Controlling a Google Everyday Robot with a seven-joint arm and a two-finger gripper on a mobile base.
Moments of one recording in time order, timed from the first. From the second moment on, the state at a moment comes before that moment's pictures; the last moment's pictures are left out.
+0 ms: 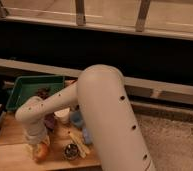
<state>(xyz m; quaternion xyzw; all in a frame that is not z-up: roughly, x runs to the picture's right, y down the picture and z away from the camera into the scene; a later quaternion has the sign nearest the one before) -0.280 0.302 0.737 -0.48 0.12 0.29 0.82</state>
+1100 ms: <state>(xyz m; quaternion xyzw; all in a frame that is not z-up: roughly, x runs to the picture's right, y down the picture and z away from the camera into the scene) -0.209 0.253 0.680 -0.43 0.15 0.35 0.82</state>
